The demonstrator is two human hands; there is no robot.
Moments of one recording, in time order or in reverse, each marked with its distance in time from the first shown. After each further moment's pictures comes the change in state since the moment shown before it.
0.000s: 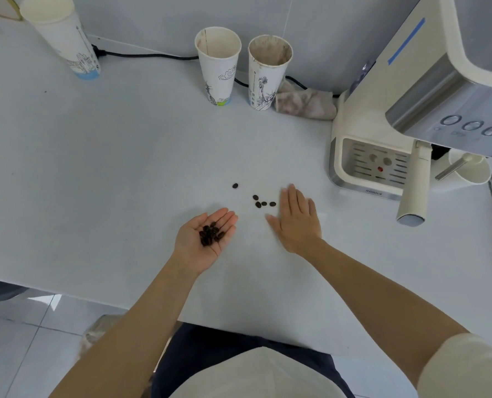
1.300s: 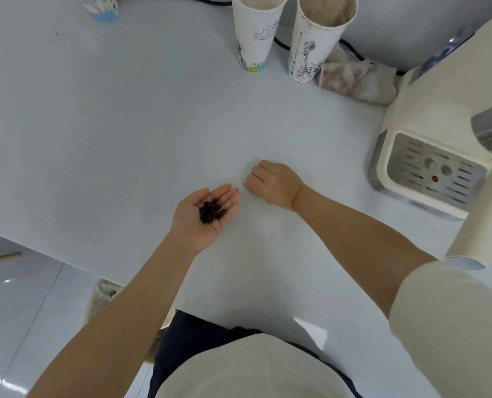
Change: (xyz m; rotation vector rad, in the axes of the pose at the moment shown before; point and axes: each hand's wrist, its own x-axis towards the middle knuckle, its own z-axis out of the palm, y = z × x) left_hand 0.015 0.022 0.011 -0.090 0.130 0.046; right_hand 0.094 -0.045 -0.035 -0.053 0.651 -1.065
